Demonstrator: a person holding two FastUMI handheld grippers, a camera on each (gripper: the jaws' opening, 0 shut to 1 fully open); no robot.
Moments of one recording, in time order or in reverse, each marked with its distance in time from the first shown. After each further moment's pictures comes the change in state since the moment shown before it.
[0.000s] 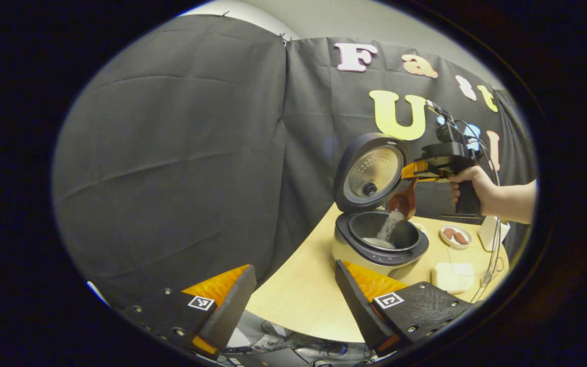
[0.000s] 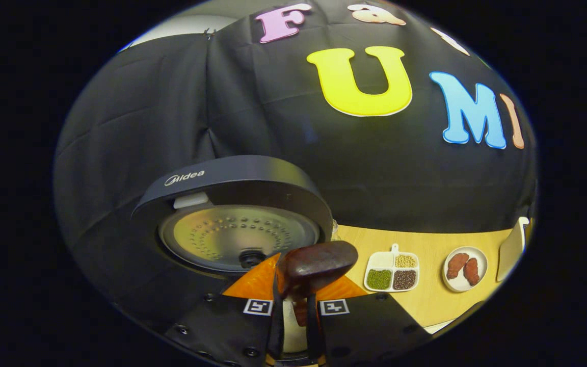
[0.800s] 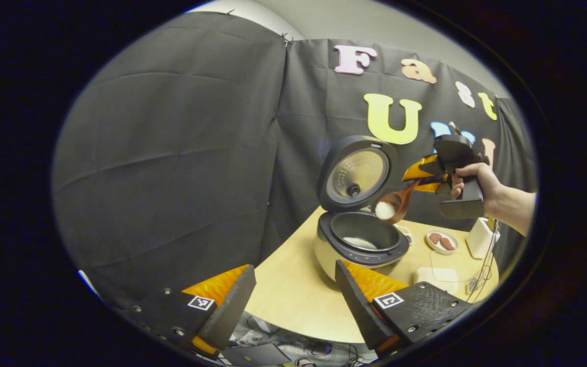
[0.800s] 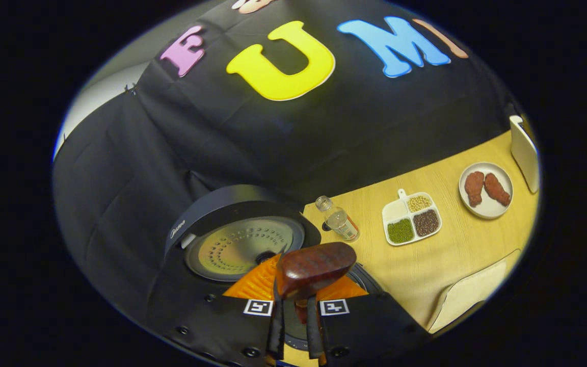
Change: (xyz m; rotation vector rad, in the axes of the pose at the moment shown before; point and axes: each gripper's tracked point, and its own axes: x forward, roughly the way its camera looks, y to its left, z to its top) left arm -0.018 -0.030 -0.003 -0.050 0.007 -0.026; right arm -0.027 -0.017 -0.003 0.476 0.075 0.078
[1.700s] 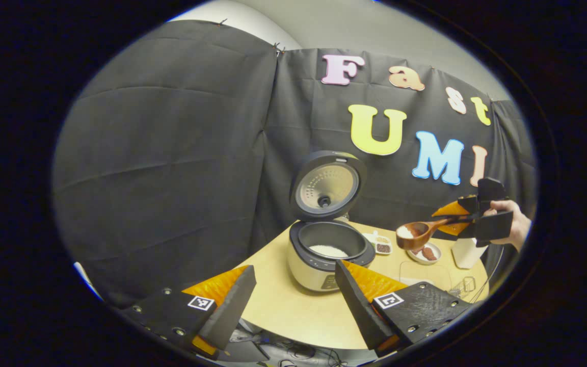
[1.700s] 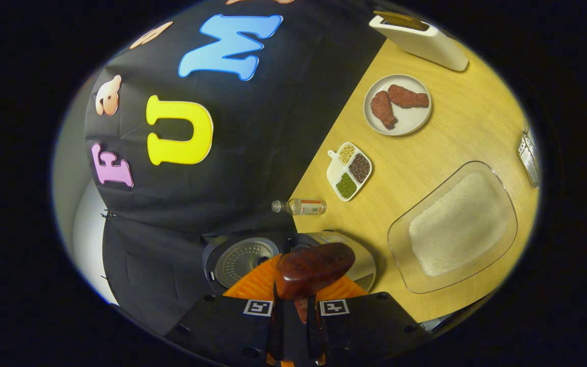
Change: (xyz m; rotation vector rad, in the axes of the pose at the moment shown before) left arm -0.049 -0.074 0.019 -0.007 -0.058 -0.020; right arm -0.124 -0.125 -0.004 0.731 0.093 0.075
